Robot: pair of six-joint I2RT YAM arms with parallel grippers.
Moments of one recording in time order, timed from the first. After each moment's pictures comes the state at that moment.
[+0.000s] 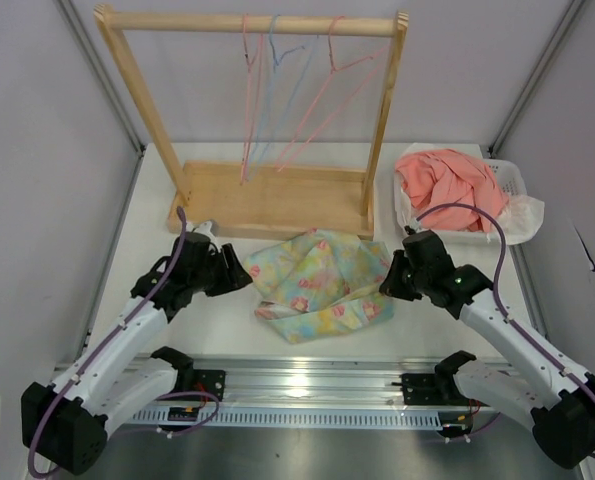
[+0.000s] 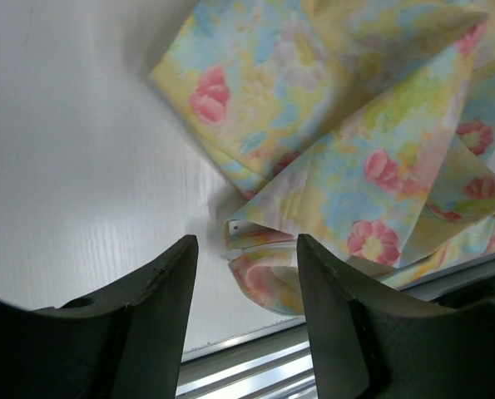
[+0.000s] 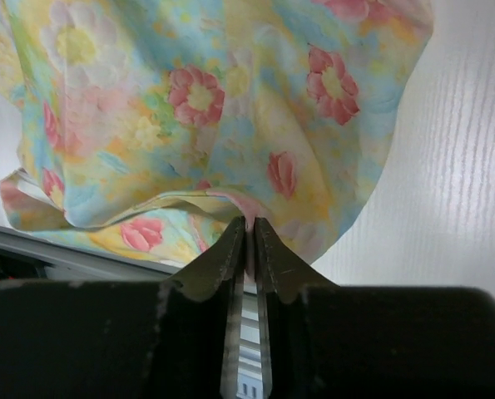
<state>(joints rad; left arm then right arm) -0.38 0.87 0.64 -0.58 0.11 -0.64 0.52 0.96 0.77 -0.70 -0.01 0.67</state>
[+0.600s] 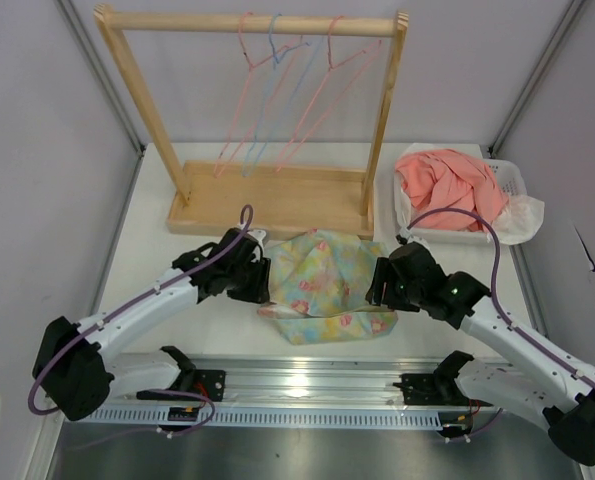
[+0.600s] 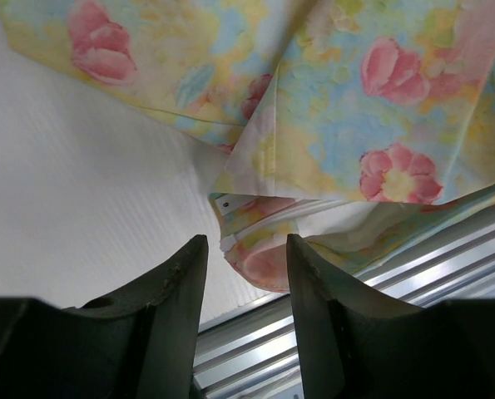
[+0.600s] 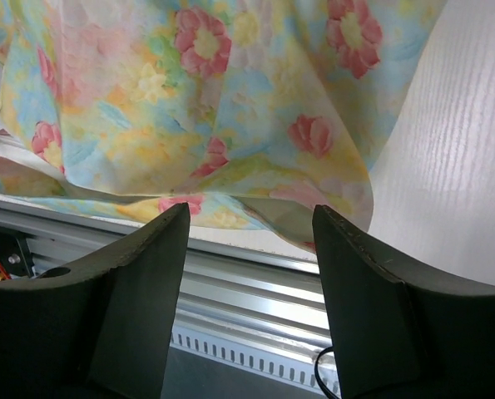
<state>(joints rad) -0.67 1.15 0.80 -0.67 0.06 -0.44 0.71 0.92 0.78 -0.77 0.13 0.76</state>
